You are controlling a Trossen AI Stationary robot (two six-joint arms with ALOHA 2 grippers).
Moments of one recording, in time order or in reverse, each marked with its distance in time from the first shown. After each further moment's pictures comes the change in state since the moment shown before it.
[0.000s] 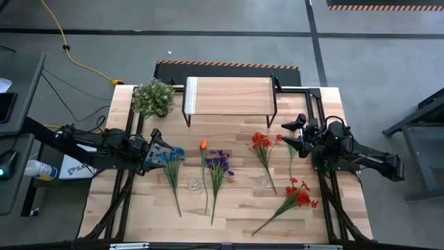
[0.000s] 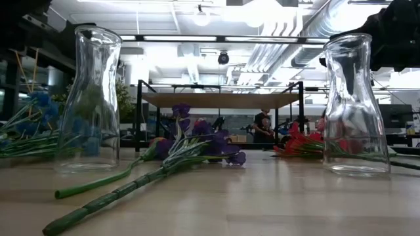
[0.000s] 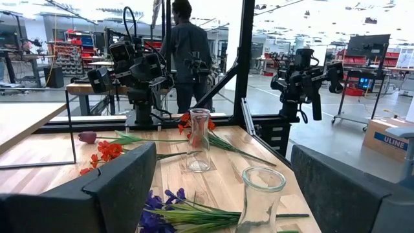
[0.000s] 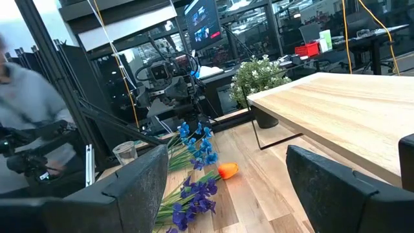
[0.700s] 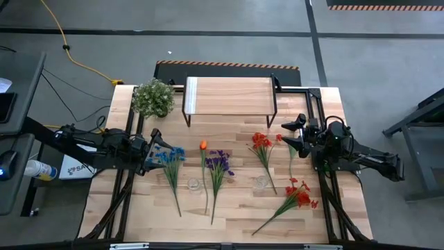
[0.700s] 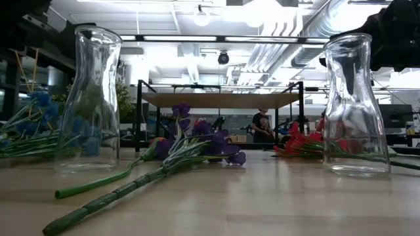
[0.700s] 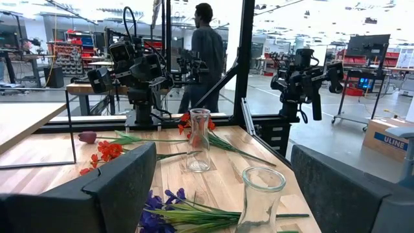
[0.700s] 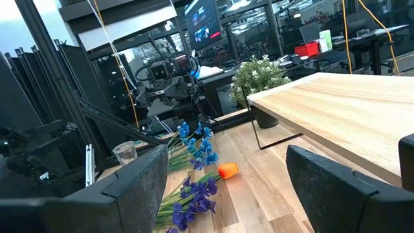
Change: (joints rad) left arm 0.000 0.000 0.000 0.003 -0.008 -0.001; right arm 0.000 0.000 0.000 0.000 0.000 0.001
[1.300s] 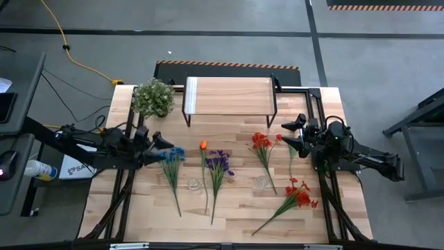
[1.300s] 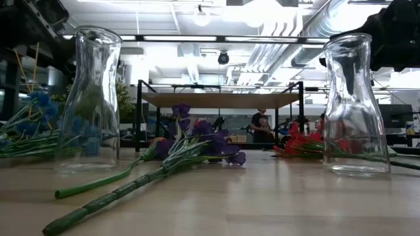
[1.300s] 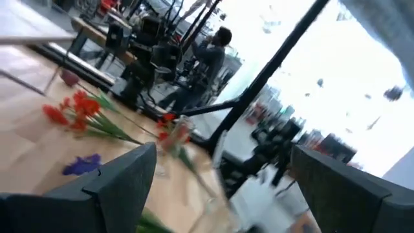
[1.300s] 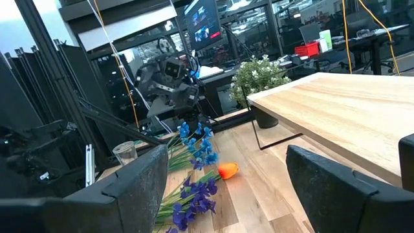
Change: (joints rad) left arm 0.000 0.000 0.000 0.057 -0.090 -0.624; right arm 0.000 0.000 0.000 0.000 0.000 -0.001
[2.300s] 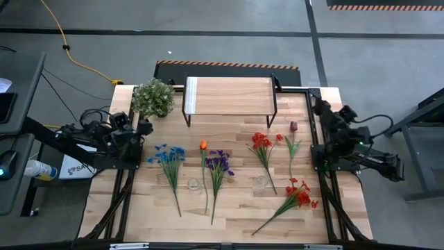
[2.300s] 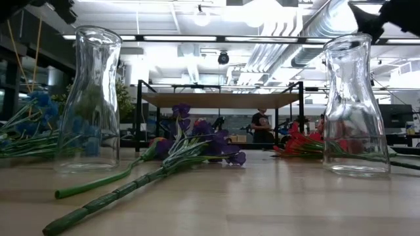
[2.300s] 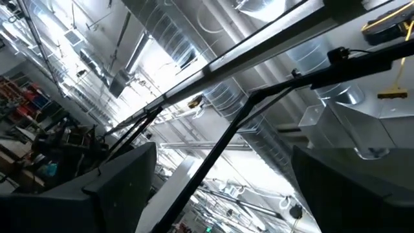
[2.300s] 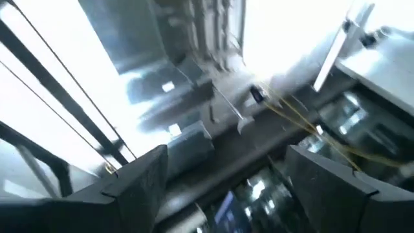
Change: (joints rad) left arm 0.000 0.000 0.037 0.566 -0.076 -0.039; right arm 0.000 0.000 0.000 0.773 0.393 0.333
